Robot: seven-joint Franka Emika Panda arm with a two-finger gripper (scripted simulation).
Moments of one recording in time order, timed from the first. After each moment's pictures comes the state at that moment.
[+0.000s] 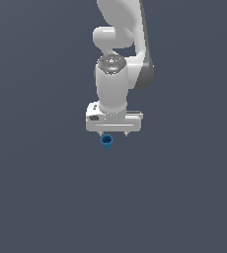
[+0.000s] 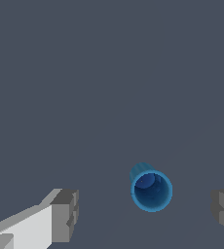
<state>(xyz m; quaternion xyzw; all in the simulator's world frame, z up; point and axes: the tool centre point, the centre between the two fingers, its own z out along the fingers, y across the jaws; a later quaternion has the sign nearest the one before) 0.002 0.000 0.177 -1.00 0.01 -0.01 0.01</state>
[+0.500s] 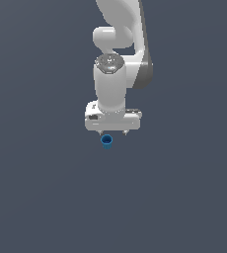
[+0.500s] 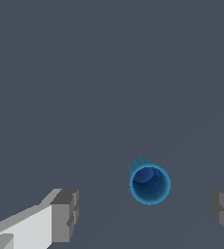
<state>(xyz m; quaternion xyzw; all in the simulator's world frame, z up) -0.005 -0.002 0.178 -1.00 0.01 0.00 0.01</state>
